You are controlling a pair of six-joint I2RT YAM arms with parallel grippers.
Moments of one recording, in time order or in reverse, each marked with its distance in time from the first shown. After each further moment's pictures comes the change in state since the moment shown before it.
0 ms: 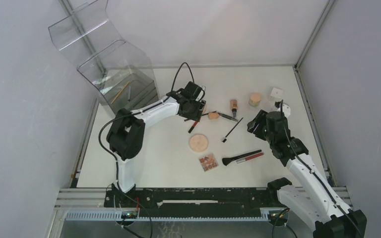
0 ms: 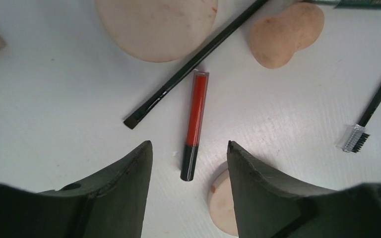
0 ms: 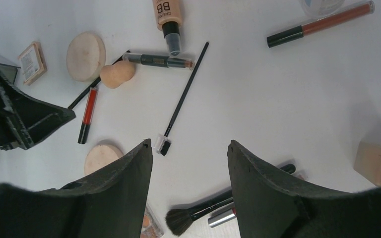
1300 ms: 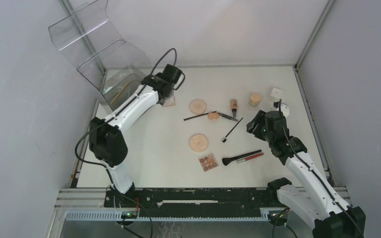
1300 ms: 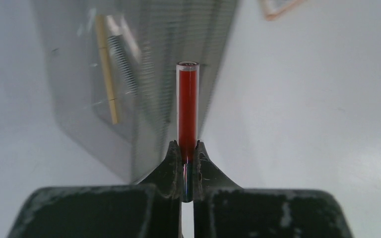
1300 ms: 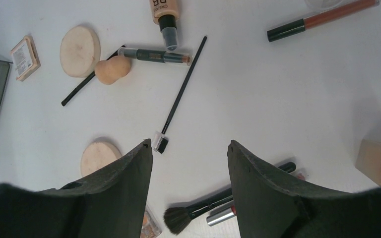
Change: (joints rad) left arm 0.101 -0.159 0.132 -0.375 -0.533 0.436; right arm -0.004 0.030 -0.001 0.002 -0.012 0.000
